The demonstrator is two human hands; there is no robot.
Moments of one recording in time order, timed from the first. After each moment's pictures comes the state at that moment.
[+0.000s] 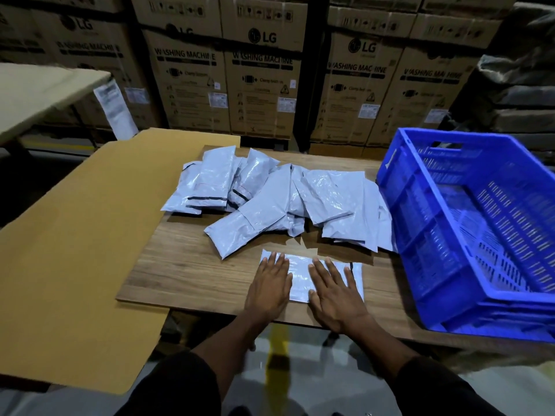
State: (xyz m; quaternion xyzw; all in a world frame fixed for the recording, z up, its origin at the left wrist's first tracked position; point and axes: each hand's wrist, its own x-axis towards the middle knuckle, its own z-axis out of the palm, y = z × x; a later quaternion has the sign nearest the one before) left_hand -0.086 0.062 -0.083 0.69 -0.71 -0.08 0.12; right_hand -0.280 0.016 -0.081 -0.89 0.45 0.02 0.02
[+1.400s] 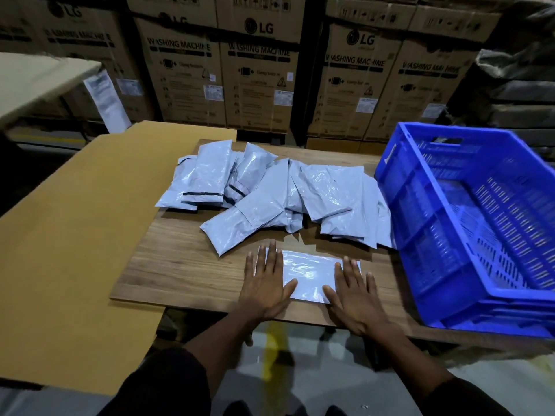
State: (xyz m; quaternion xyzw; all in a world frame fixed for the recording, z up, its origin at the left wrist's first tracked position) left_hand -0.080 0.063 -0.095 0.72 -0.69 -0.07 0.06; right_hand -0.315 0.017 -0.065 -0.84 0.53 0.06 0.12
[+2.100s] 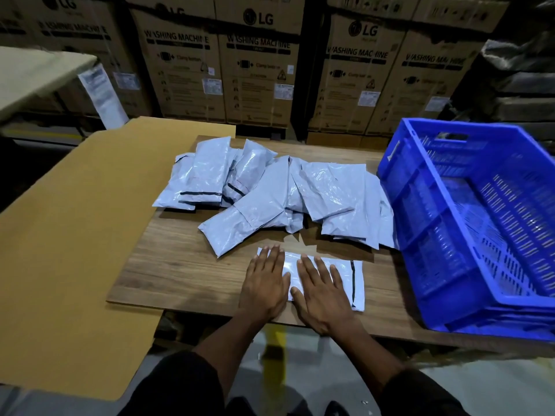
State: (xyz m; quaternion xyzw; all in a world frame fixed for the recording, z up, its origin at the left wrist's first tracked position) left_hand -0.083 0.060 -0.106 0.71 -0.68 -0.03 0.16; right_hand -0.252 0.029 -0.078 -0.88 0.47 0.00 0.08
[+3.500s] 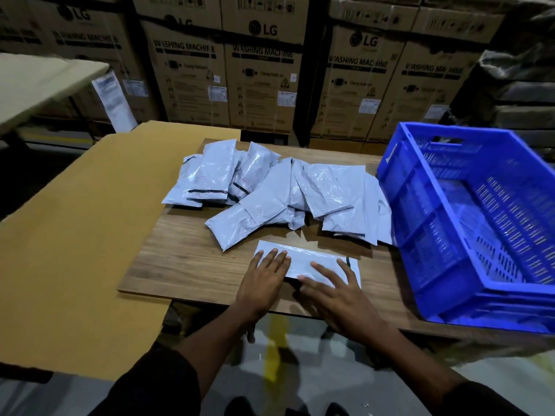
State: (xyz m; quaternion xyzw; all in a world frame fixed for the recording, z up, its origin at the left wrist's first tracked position) left_hand -0.066 0.079 -0.078 0.63 -0.77 0.05 0.05; right_hand -0.307 0.038 -0.051 -0.97 0.18 -0.17 -0.07
